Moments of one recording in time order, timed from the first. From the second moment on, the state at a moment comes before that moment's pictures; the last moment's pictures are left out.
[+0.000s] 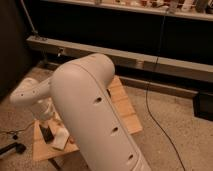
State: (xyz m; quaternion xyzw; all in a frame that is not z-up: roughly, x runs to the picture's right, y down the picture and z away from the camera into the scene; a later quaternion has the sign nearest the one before) arm -0.273 0.192 0.777 -0.20 0.32 0.60 0.70
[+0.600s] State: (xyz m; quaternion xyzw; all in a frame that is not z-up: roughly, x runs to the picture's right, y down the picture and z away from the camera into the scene) arm -0.289 0.192 0.788 -0.31 0.23 0.51 0.77
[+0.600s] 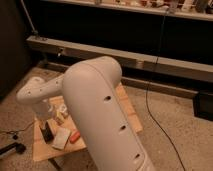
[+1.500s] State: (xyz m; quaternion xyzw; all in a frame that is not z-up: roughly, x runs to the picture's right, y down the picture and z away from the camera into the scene) arm -0.271 0.138 0.747 -0.41 0.06 0.27 0.87
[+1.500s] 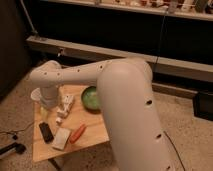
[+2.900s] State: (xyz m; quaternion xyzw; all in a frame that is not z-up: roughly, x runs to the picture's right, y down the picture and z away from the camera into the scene) arm -0.287 0.173 0.747 -0.44 -0.04 -0.18 0.88
